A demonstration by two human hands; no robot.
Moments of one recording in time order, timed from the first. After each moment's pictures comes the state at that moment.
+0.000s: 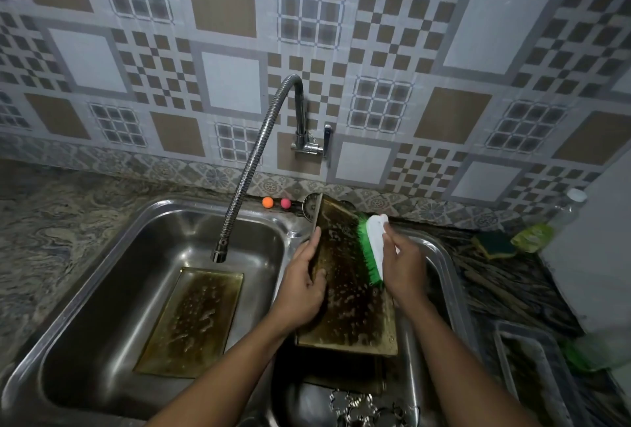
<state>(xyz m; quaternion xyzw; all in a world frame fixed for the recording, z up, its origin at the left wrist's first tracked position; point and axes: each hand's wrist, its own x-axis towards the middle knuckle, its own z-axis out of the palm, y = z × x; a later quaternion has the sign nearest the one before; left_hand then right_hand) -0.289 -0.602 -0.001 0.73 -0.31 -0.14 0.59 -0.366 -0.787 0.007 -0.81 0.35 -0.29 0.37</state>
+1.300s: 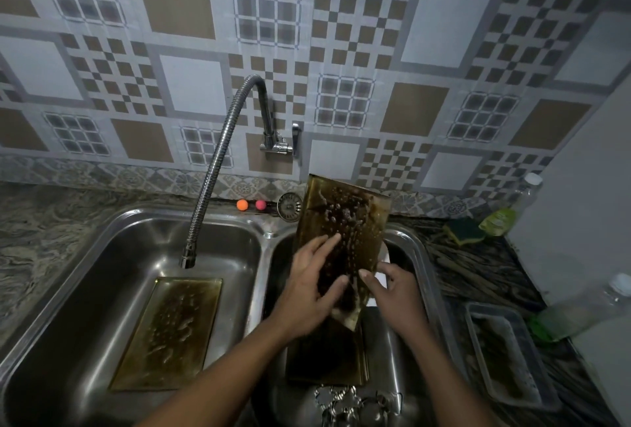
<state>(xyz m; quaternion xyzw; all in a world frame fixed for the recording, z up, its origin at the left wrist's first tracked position) -0.311 -0.624 0.008 0.74 -0.46 -0.10 0.48 -0.431 -0.773 0.013 -0.76 0.31 -0.22 0.52</state>
